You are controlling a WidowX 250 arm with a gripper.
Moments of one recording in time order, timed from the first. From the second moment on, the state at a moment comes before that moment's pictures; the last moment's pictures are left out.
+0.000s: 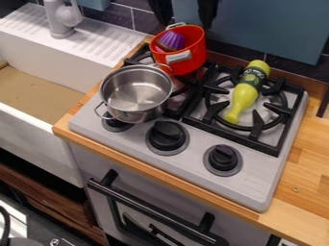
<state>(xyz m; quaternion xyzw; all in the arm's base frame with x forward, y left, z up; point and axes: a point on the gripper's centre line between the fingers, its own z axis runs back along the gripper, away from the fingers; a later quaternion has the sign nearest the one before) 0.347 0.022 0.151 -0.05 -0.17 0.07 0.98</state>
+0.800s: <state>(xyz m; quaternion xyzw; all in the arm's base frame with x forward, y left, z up) 0.332 0.069 0.137 -0.04 -0.15 0.03 0.99</state>
